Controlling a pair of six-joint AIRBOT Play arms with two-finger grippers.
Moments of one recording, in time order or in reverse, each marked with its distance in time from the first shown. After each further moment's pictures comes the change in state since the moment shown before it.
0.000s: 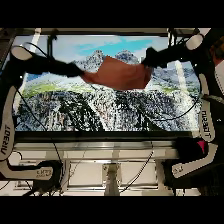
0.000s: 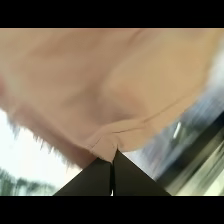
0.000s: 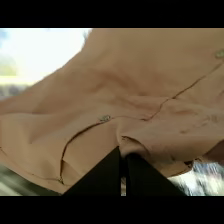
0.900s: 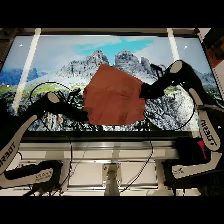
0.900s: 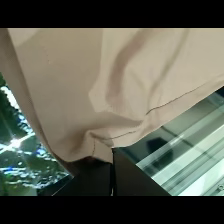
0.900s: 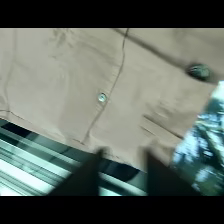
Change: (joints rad) left arm -0.119 0.105 -0.613 0.106 0.187 -0.035; right arm 0.040 0.085 -0.294 -0.148 0.142 -0.040
